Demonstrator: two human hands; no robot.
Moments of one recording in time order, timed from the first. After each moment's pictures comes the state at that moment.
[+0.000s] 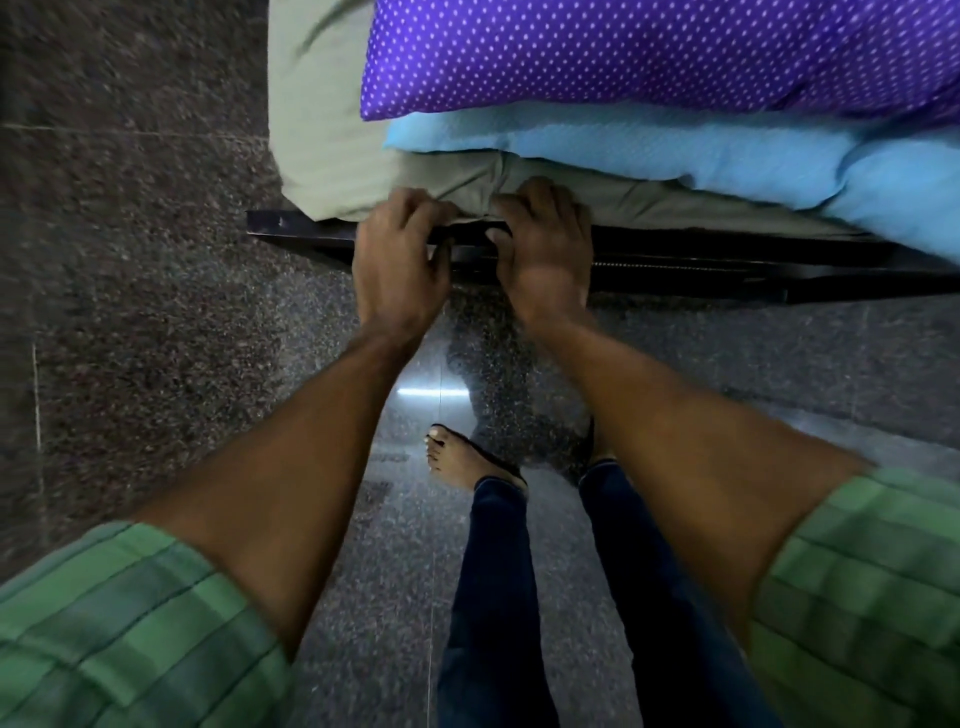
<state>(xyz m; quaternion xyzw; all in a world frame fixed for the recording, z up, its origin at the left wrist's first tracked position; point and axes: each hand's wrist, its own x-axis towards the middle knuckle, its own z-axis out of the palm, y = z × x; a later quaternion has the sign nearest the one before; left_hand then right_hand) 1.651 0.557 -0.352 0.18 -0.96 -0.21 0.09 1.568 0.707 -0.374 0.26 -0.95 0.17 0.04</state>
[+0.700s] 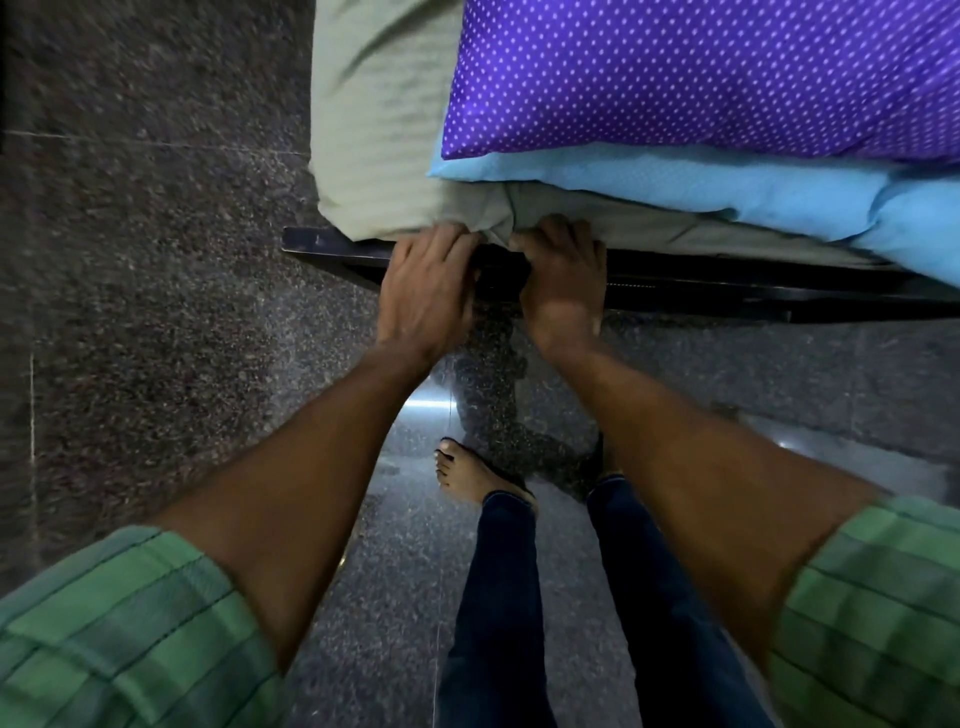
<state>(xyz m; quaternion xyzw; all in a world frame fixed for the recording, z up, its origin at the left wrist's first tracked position) 1.663 0.531 -0.355 0.08 -0.99 -0.12 0.00 1.584 0.685 -0.371 0.24 -0.97 0.10 -0.02</state>
